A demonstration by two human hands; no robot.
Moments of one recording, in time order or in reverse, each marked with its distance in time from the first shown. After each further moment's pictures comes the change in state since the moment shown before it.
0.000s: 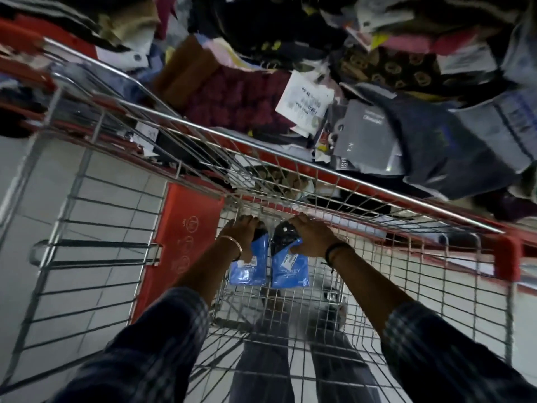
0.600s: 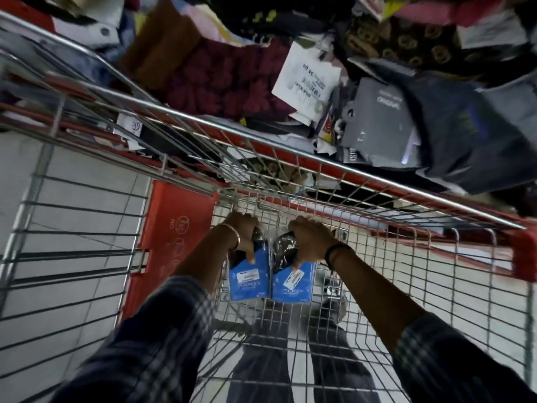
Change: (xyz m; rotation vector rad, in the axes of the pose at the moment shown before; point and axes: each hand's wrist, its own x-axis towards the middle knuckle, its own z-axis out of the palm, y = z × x) left_hand 0.018 0.009 -0.023 -0.059 -0.146 0.003; right_hand 0.007 0.000 0.016 -0.011 0.007 0.016
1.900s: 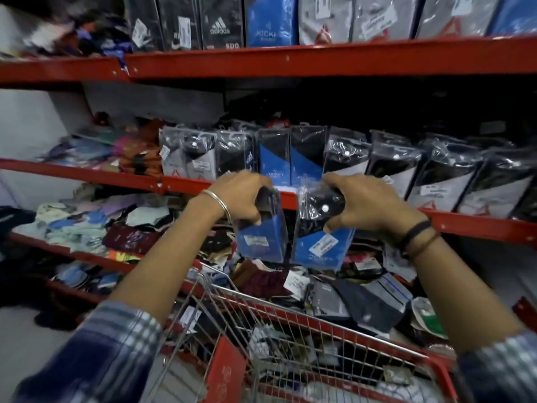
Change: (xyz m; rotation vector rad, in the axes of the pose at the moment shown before) left_hand -0.465 0.126 -0.311 0.450 1.079 0.195; right_hand -0.423 -0.172 -0.324 -0.385 1.109 -0.150
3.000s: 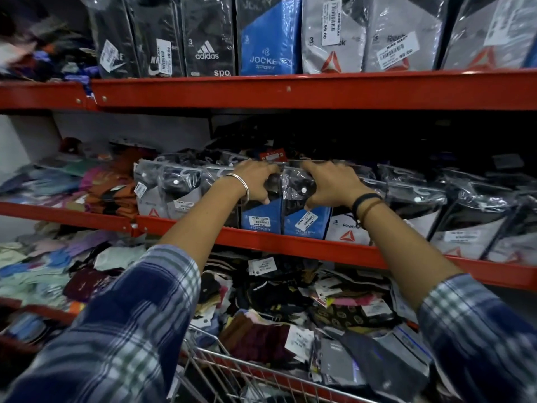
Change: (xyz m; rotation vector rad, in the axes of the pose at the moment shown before) left_hand 0.179 -0.076 0.004 0.103 0.055 0.028; right_hand 0.179 0.046 0.022 -0.191 0.078 0.117
